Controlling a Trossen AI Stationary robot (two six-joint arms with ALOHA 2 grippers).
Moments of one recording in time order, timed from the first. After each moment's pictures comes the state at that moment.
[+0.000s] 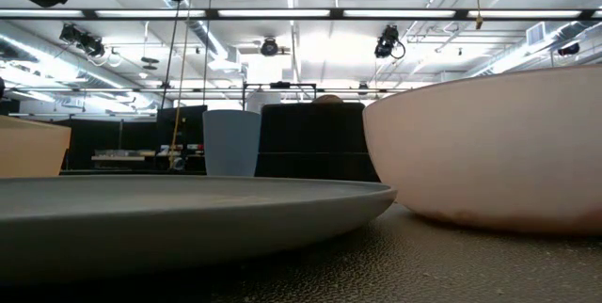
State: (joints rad) left arm -0.09 0.92 0.40 1.07 -0.38 -0.24; right arm -0.22 1.27 1.39 0.04 -0.19 0.23
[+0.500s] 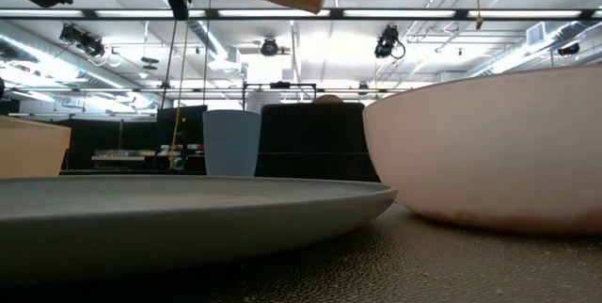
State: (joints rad) left arm -0.10 0.92 0.40 0.79 -0.28 -0.23; right arm -0.20 1.27 1.67 -0.42 -0.15 0.13
